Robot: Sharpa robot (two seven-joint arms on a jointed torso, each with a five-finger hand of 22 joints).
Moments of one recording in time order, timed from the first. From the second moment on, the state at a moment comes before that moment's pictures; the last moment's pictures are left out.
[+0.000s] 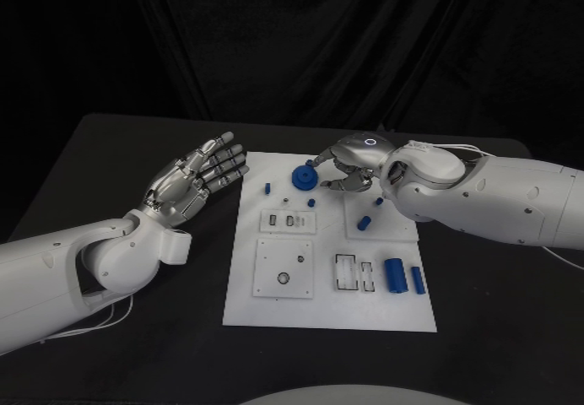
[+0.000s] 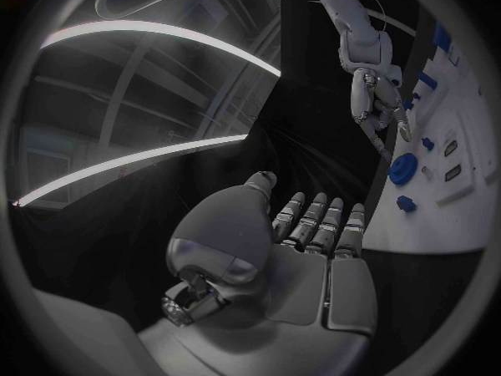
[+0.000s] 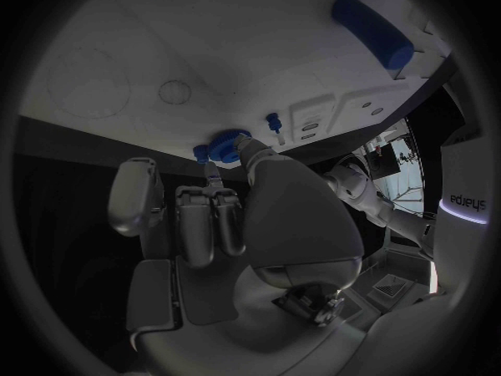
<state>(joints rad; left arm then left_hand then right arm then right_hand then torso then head) 1.28 -0.97 -0.21 1.61 0.14 0.11 0.68 1.27 0.27 -0.07 0.15 0.57 0.32 0.12 0.04 0.04 0.24 0.24 0.18 0.05 0.13 0.24 0.23 0.04 0.12 0.10 0.29 0.07 0.03 1.43 -0.70 -0.25 1.38 -1.63 -0.37 -0.05 1.32 -0.08 0.24 0.20 0.23 0.74 0.09 0.06 0.14 1.47 0.01 1.57 1.31 1.47 -0.04 1.57 1.31 0.06 1.38 0.07 1.22 1.31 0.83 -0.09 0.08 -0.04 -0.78</state>
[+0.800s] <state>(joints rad) 1.28 -0.97 -0.21 1.61 0.14 0.12 0.68 1.26 0.28 -0.07 0.15 0.57 0.32 0.12 0.04 0.04 0.24 0.24 0.18 0.05 0.13 0.24 0.23 0.04 0.12 0.10 0.29 0.07 0.03 1.42 -0.69 -0.25 1.37 -1.63 -0.34 -0.05 1.32 -0.08 0.23 0.22 0.22 0.92 0.11 0.11 0.15 1.47 0.02 1.57 1.31 1.47 -0.04 1.57 1.31 0.06 1.39 0.07 1.22 1.31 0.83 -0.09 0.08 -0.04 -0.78</state>
